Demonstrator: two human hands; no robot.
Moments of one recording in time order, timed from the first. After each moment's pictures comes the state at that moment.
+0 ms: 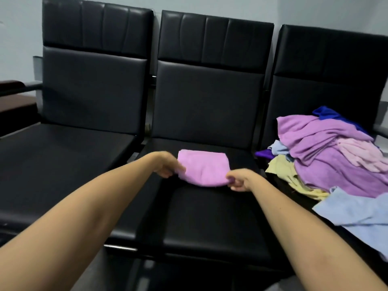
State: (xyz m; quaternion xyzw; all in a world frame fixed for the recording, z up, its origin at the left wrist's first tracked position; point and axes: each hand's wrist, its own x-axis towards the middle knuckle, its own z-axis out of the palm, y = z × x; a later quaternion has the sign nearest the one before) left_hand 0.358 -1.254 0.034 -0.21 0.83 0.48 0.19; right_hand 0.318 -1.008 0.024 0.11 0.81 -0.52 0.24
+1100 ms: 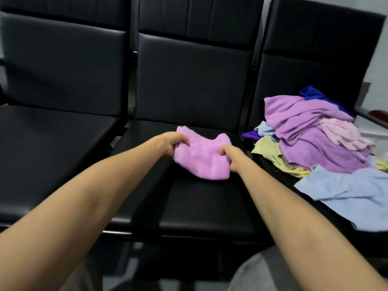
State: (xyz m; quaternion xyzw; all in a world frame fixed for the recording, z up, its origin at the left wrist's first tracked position) left_hand 0.350 -1.189 0.045 -0.21 0.68 0.68 0.16; right_hand 0.310 -0.999 0.020 0.14 0.77 -0.60 0.15
